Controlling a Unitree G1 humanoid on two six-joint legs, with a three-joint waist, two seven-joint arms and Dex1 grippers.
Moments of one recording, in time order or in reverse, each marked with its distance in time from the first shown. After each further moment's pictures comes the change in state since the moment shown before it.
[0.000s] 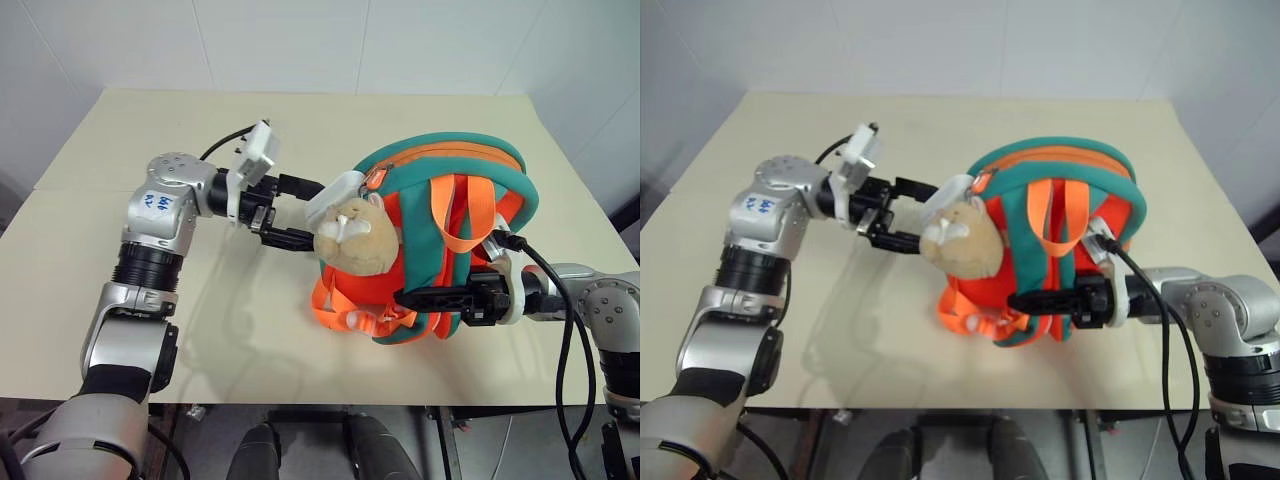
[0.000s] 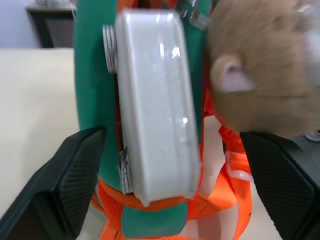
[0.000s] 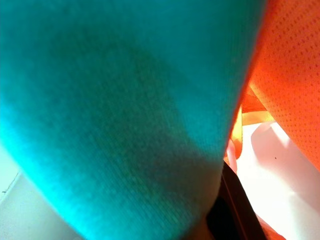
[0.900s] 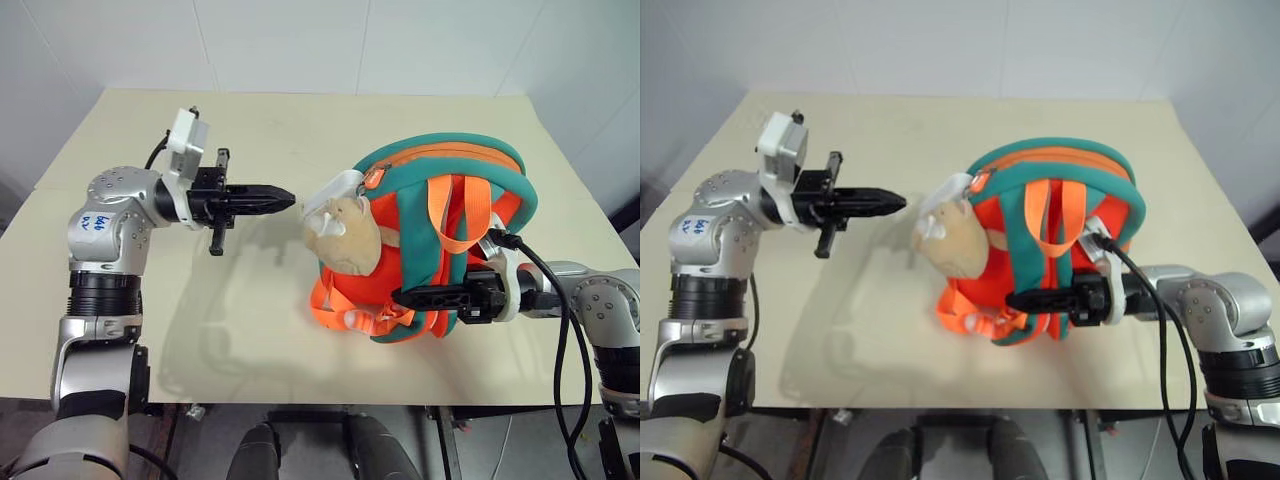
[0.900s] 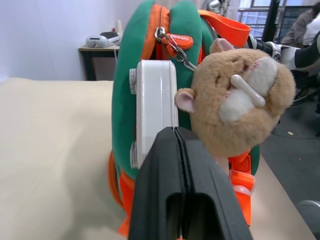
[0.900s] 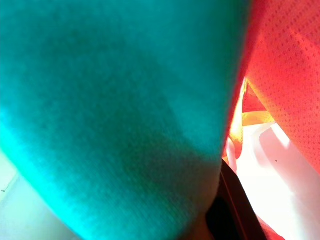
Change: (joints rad) left arm 0.130 0.053 0.137 -0.136 -0.142 0.028 0.089; right arm -0.021 0.002 0.036 0.036 -0.023 -0.034 0.033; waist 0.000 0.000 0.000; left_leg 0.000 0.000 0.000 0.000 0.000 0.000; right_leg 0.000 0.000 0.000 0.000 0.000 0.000
